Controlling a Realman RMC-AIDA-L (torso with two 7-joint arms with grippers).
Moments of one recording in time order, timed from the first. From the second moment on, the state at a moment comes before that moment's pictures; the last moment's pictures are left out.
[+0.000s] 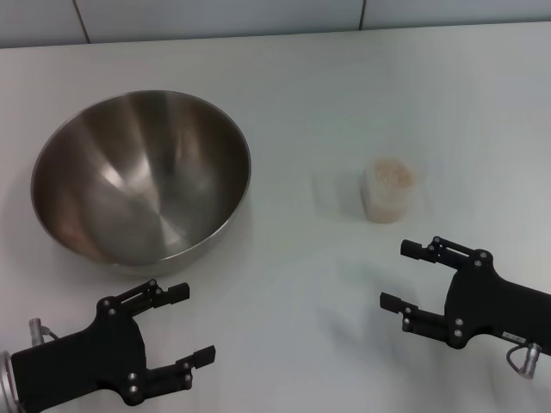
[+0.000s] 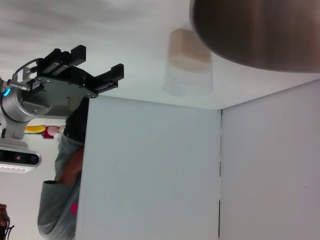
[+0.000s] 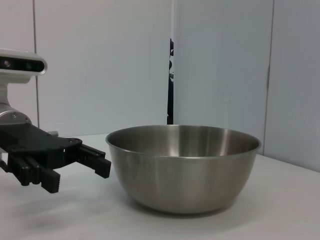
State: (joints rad) left arm -0.29 -2.06 0.68 0.30 1.95 1.69 -0.66; right arm 0.31 2.08 -0.27 -0.26 -2.19 -1.63 0.52
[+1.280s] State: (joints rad) left arm -0.37 -2.07 -0.08 0.23 1.95 1.63 -0.61; right arm 0.32 2.08 -0.26 -0.23 -2.18 -1.63 0.51
